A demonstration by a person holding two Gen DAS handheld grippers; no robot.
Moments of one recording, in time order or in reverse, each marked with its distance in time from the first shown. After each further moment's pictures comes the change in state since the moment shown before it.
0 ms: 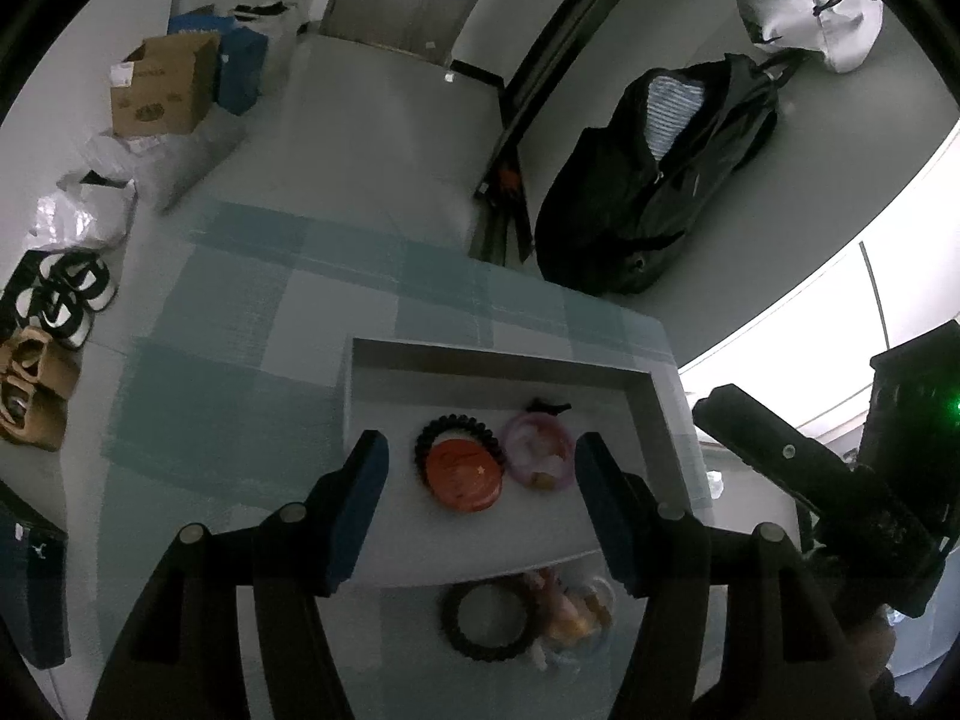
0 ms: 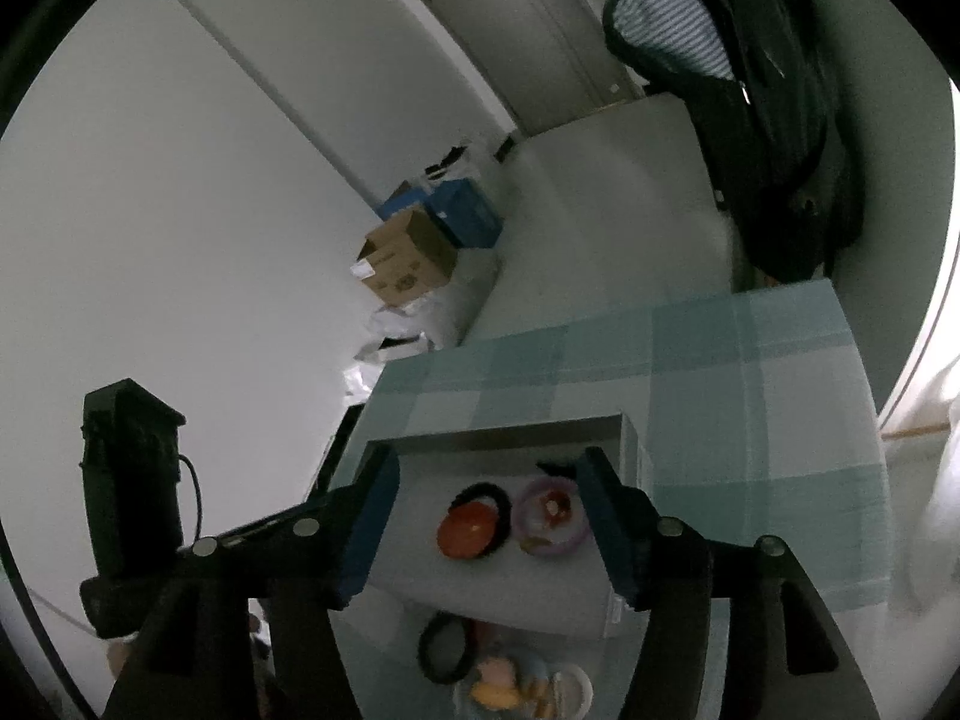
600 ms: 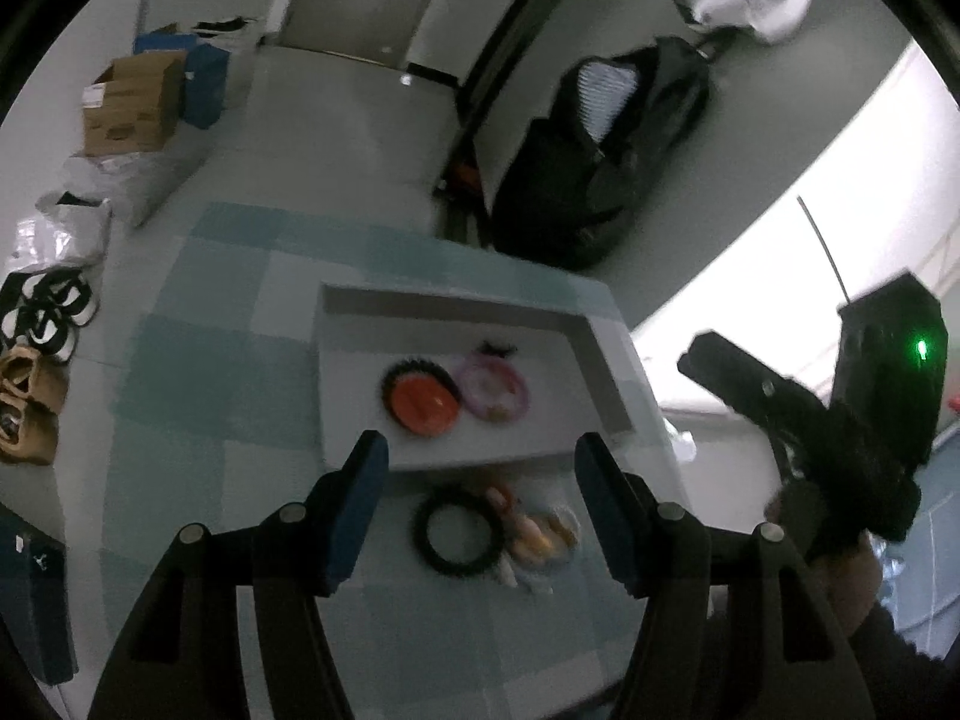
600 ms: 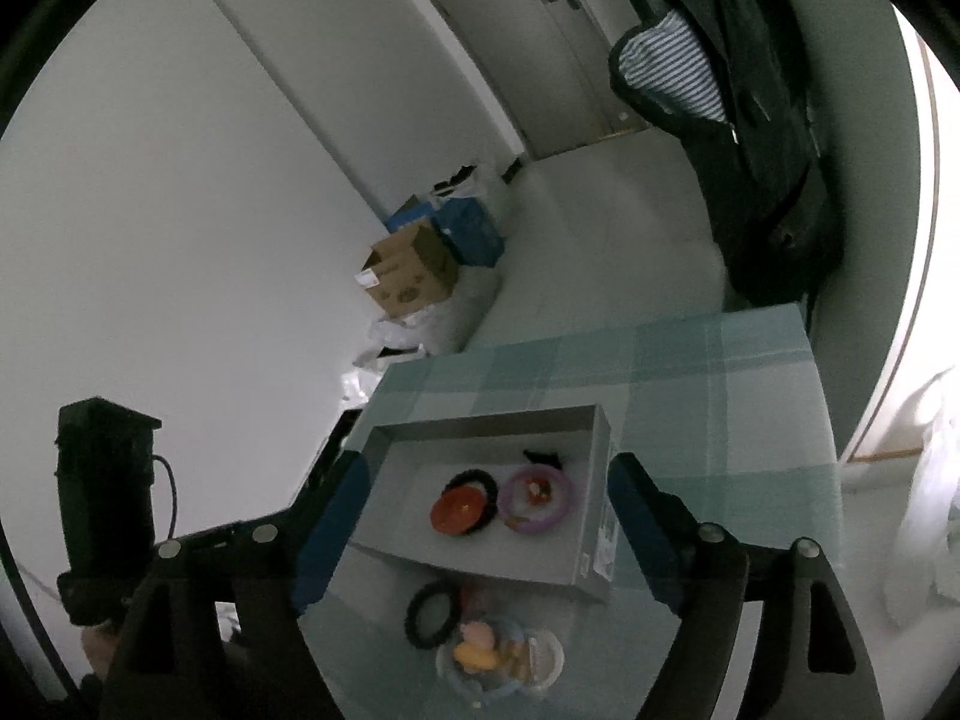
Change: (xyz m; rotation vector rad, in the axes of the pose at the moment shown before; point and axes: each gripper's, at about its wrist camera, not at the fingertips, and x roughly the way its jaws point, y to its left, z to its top) left arm -0.028 -0.011 -0.032 0.089 0.015 -0.083; right arm -0.028 0.002 -0.011 -0.063 -0.052 -0.014
